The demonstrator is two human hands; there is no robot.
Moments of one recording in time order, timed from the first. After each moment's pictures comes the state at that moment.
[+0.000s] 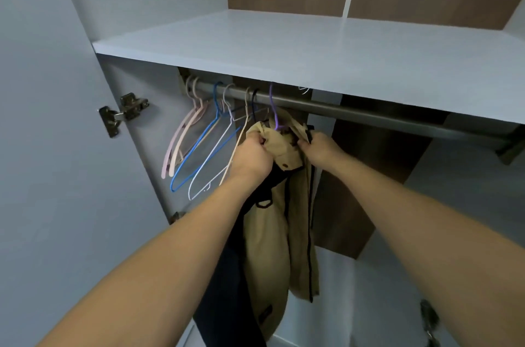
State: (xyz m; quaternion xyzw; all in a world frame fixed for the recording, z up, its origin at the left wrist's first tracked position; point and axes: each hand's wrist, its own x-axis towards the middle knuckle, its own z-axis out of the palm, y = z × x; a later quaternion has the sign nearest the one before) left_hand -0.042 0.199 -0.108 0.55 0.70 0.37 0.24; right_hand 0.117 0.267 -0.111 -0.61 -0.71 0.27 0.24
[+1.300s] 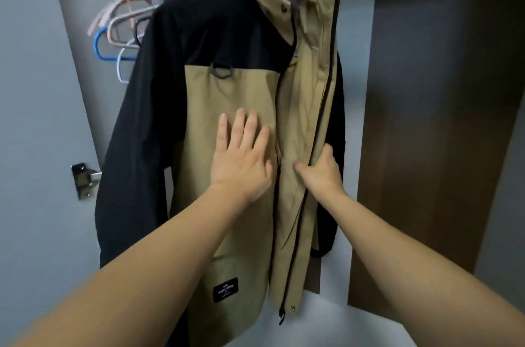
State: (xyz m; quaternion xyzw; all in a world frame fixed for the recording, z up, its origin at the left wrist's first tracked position) left_hand -0.062 0.269 -0.489 0.64 0.63 0.15 -0.42; right_hand 0.096 0.372 -0.533 -0.52 -0.64 0.23 0.52
